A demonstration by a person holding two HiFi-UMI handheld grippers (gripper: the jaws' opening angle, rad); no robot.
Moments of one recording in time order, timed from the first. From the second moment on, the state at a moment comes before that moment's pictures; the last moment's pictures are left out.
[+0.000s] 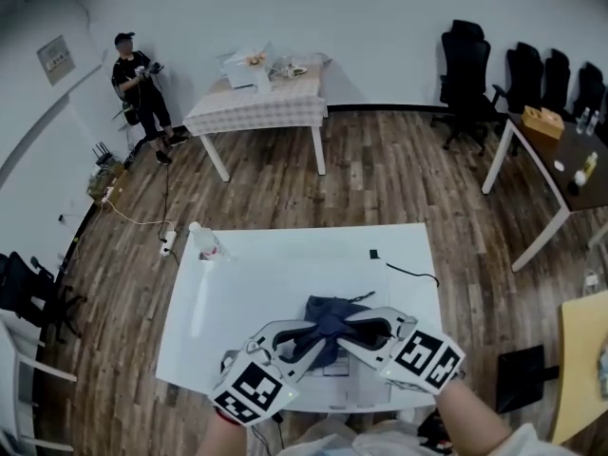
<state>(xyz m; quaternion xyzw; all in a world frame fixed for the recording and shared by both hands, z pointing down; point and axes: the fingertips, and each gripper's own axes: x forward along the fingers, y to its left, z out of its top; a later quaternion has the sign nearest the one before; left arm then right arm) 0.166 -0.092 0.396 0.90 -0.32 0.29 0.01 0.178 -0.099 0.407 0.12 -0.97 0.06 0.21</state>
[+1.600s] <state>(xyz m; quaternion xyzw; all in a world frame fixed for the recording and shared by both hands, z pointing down) 0.180 -0.076 0.340 0.90 -0.39 0.18 -0.02 0.195 -0.085 0.347 0.17 -0.98 0.02 0.12</state>
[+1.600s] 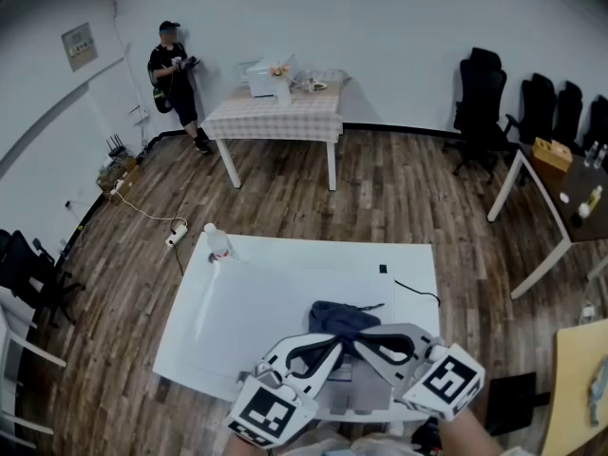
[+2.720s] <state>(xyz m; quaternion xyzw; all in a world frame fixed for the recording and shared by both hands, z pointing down) 0.178 -0.088 0.343 0.90 -0.39 0.18 -0.01 0.196 -0.097 0.347 0.17 -0.98 0.04 0.12</state>
